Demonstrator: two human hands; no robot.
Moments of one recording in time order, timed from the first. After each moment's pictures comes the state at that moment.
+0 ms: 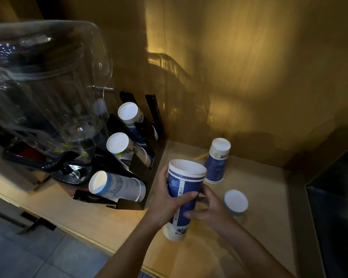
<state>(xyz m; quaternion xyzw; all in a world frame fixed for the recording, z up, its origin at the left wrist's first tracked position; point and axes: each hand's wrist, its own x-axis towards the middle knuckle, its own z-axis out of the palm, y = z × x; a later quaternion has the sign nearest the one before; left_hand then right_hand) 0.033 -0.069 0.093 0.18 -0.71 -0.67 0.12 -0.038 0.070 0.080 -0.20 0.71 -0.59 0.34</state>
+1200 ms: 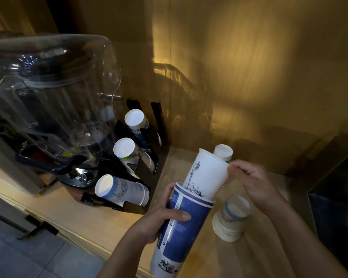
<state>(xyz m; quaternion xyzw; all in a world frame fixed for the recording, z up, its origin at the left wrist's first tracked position) 0.059 -0.081 0.109 0.11 -0.59 -0.79 -0.07 -0.088 0.104 0.163 -0.33 0.67 -0.64 0.16</state>
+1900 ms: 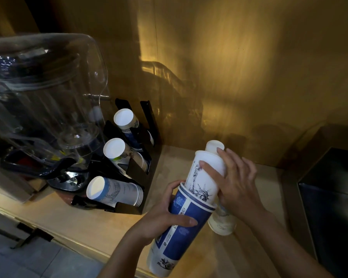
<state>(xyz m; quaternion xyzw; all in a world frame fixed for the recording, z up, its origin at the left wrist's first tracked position) 0.057 -0.067 0.114 0.09 -0.70 -0.71 -0.08 -0.077 0.103 0.117 -0.42 0.85 -0.08 -0.31</state>
